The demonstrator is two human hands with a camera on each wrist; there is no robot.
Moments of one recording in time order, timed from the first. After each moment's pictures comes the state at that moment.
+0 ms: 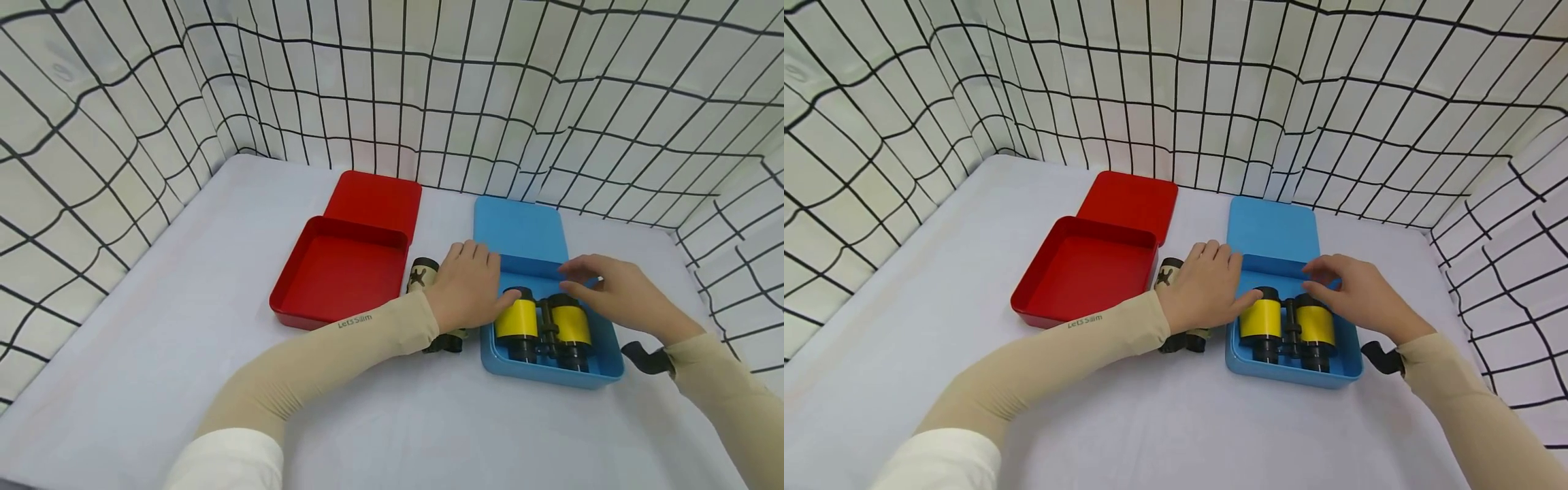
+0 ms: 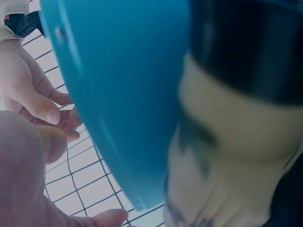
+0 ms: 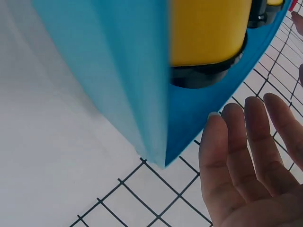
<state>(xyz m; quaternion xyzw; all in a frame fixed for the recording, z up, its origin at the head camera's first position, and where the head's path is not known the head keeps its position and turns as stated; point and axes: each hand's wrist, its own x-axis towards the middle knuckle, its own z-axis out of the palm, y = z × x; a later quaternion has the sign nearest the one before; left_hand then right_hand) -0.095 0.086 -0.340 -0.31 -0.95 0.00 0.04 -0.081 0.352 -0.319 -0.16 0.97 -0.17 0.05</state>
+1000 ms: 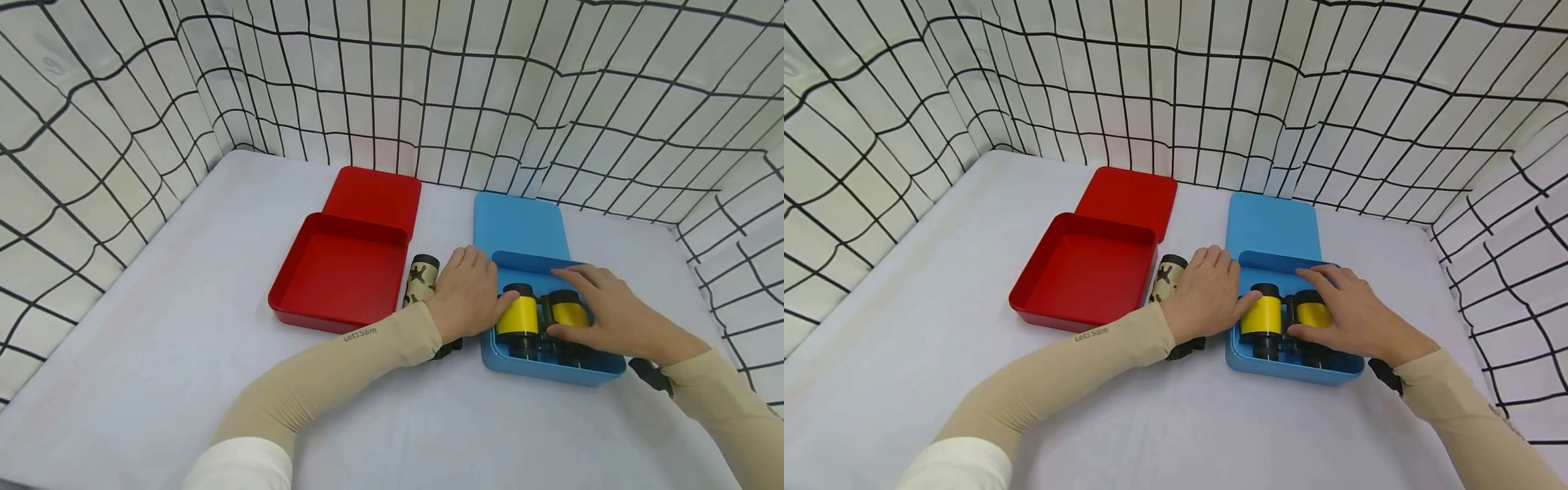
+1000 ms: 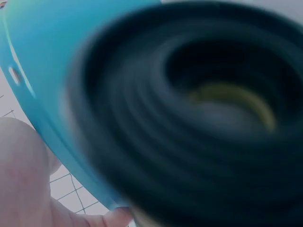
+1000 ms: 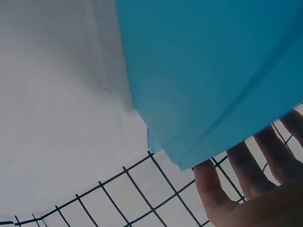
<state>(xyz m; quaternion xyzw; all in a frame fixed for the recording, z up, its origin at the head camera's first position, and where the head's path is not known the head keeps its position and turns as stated) -0.089 0.091 -0.362 -0.31 -0.95 0.01 0.07 -0.058 0.352 -0.341 -0.22 0.97 -0.08 0.04</state>
